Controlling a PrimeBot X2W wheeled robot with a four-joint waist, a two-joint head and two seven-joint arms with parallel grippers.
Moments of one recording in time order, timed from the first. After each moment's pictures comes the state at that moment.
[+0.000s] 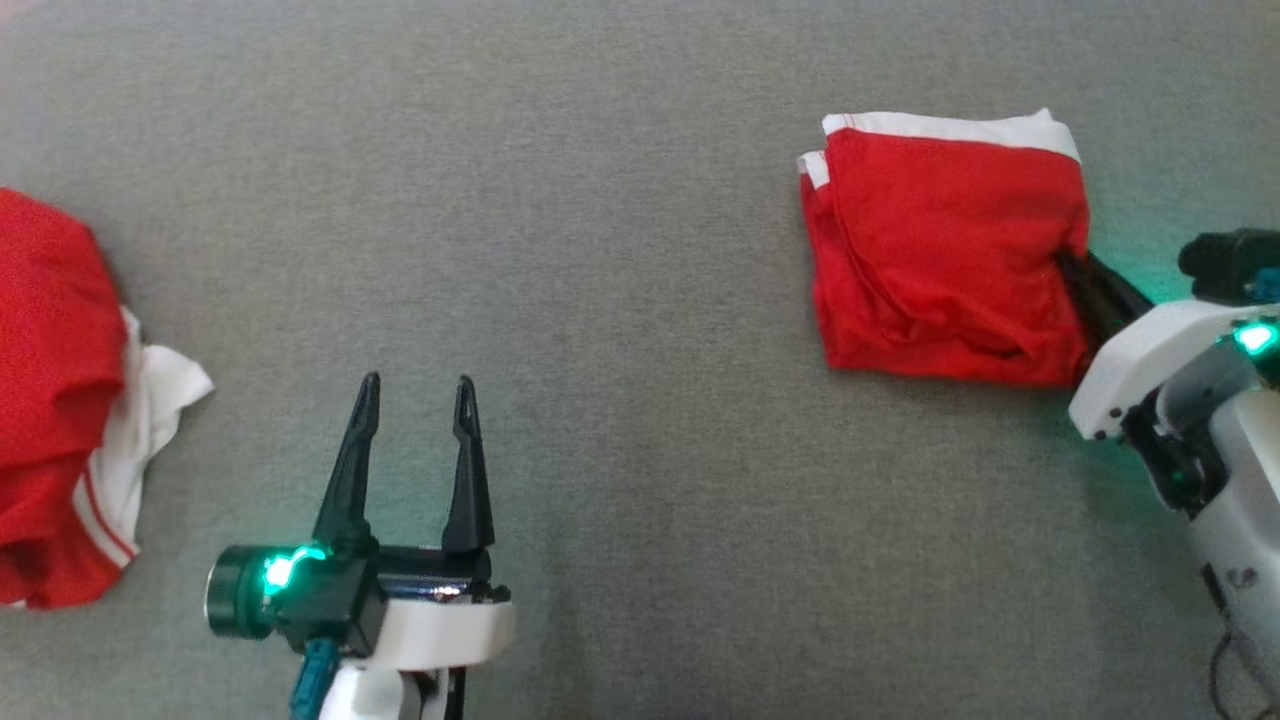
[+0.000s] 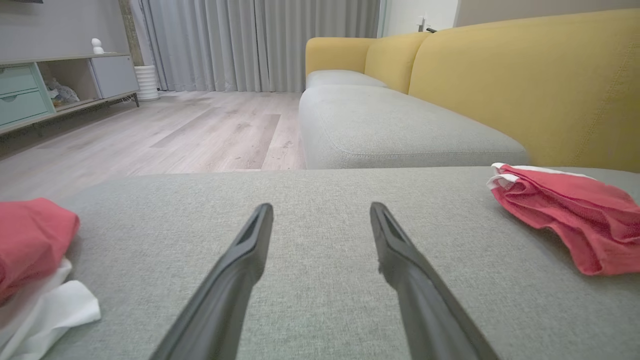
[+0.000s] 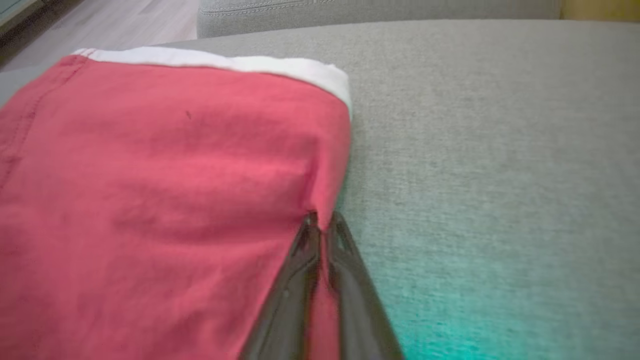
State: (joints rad) left arm -0.04 0.05 -0.29 0.03 -0.13 0.16 -0.26; right arm -0.53 -0.40 0.34 0.66 0.55 0.13 0.09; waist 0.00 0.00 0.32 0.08
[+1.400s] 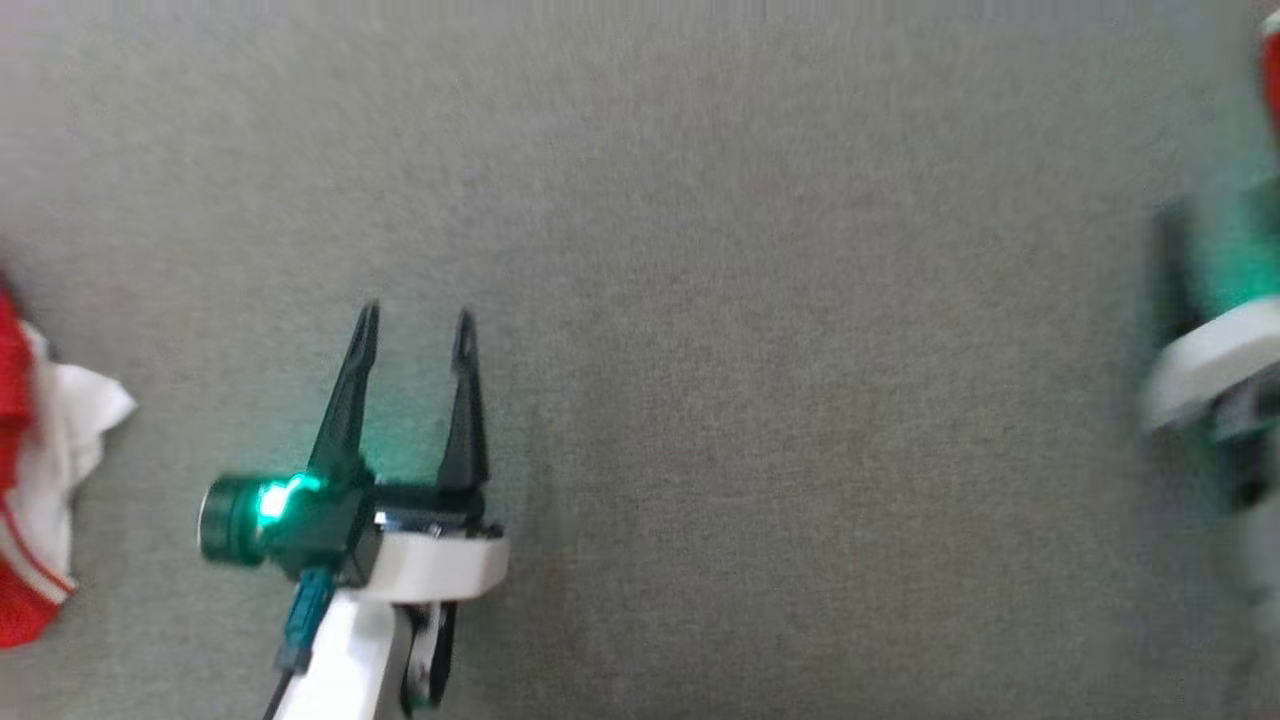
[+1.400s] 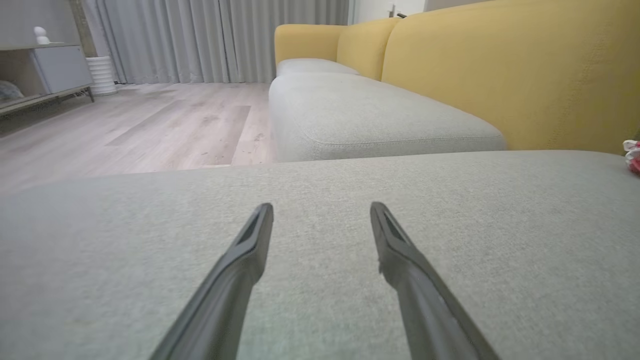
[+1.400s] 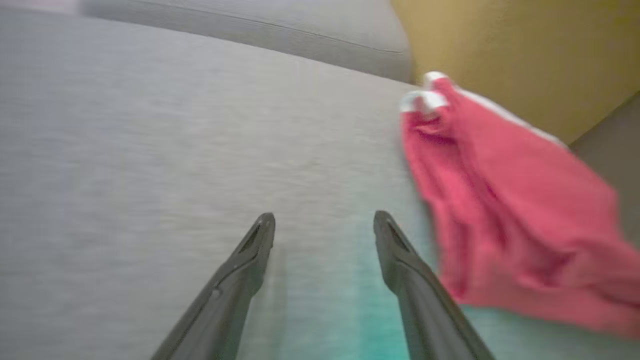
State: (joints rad) left arm -0.17 0.05 -0.26 0.11 -0.11 0.10 -0.26; right arm -0.47 -0.33 -0.04 0.55 0.02 0.13 -0.03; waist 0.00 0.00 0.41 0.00
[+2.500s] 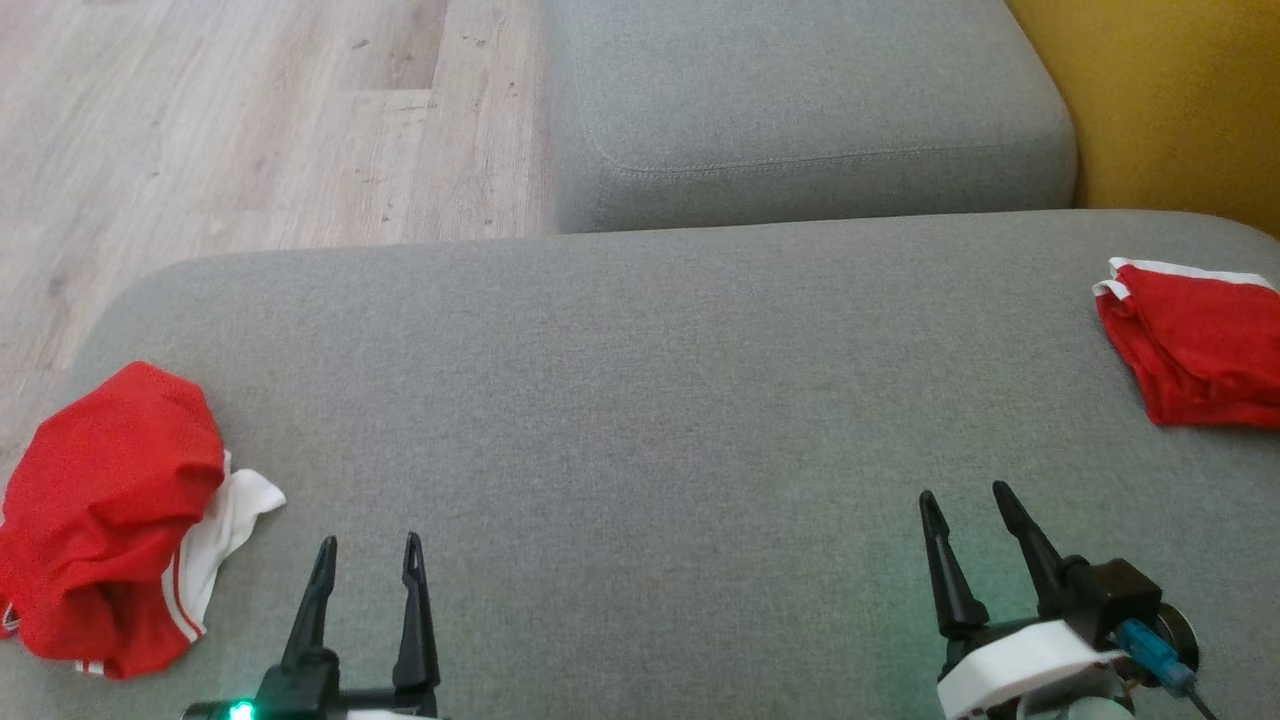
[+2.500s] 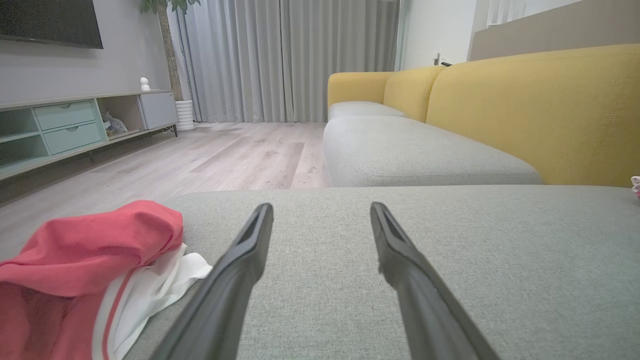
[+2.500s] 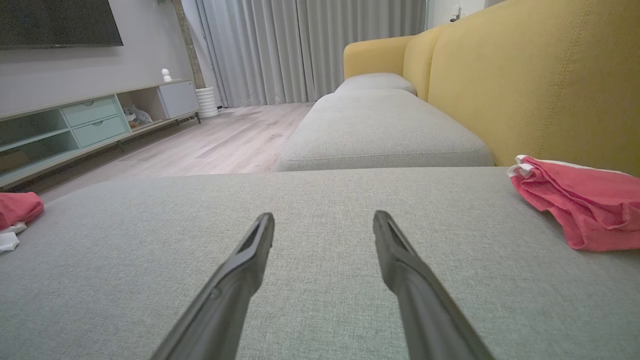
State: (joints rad) left arm 0.13 0.05 -0.16 0.19 -0.11 0.10 -0.26; right arm 0.03 -0.05 0.09 0.35 0.11 0.13 -0.25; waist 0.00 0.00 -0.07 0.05
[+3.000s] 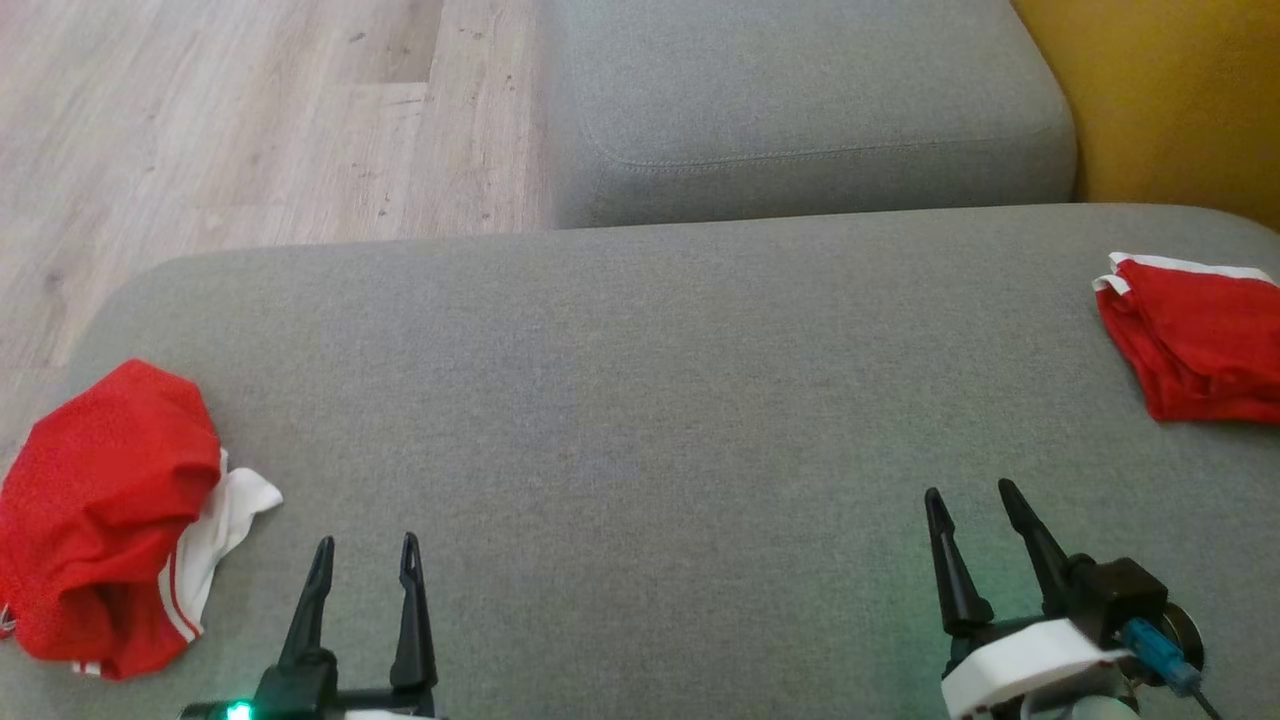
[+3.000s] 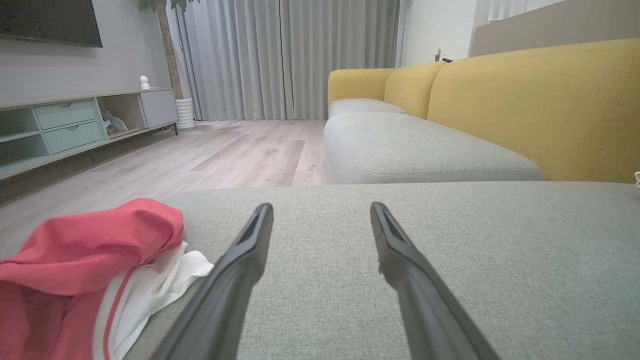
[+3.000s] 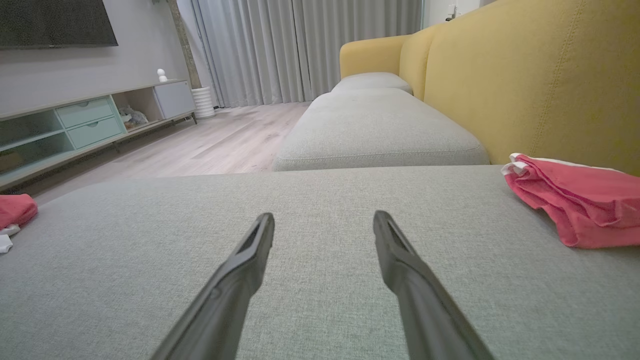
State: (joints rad) left arm 0.13 0.05 -0.15 0.19 -0.10 0.10 -0.26; right arm 0.03 -0.05 0.08 0.35 0.11 0.13 -0.25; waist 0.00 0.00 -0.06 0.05
